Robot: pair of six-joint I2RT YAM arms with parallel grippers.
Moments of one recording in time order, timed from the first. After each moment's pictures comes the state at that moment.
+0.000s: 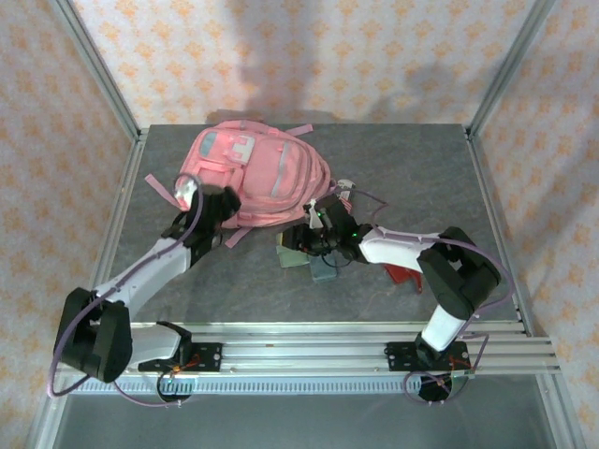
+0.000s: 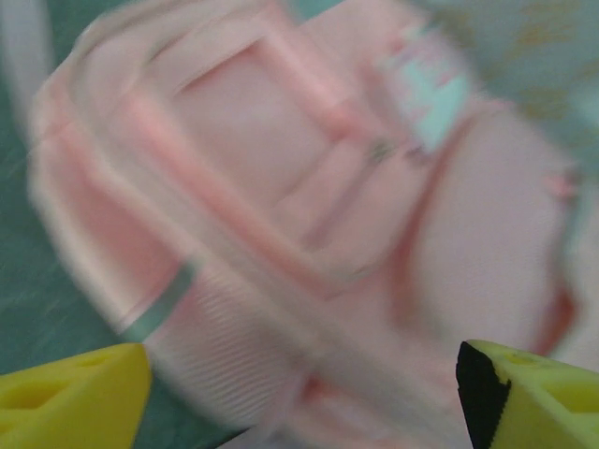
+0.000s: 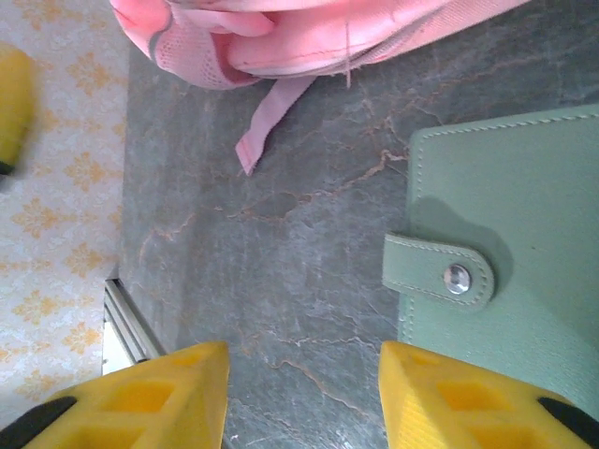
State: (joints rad) left arm -0.28 1.23 0.68 -0.12 -0.37 -0.84; right arm 0.72 1.68 0.89 0.10 -0.47 0.86
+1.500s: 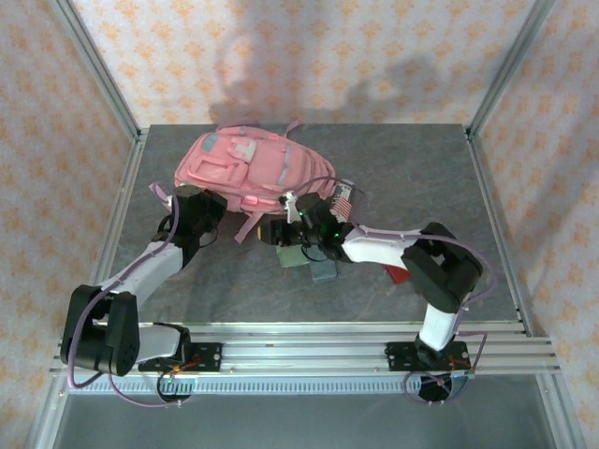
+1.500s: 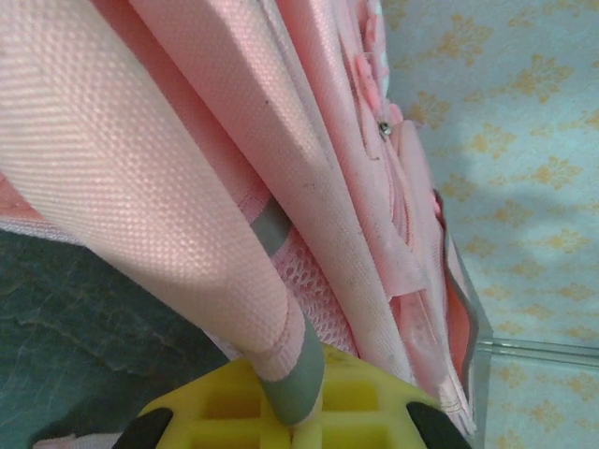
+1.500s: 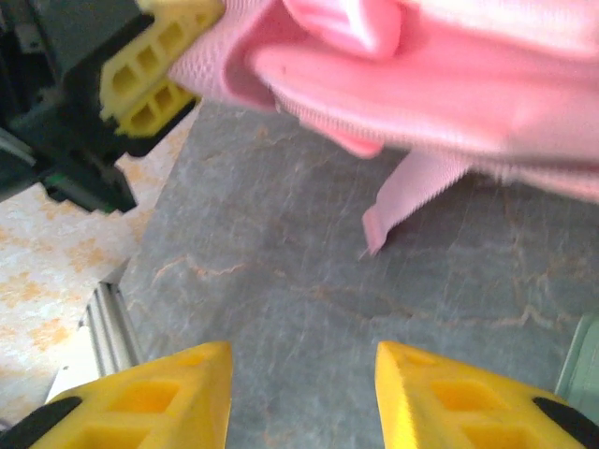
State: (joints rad) left arm -0.12 1.27 0.64 0.10 0.07 -1.13; right arm 0.82 1.79 1.02 0.27 -0.36 0.67
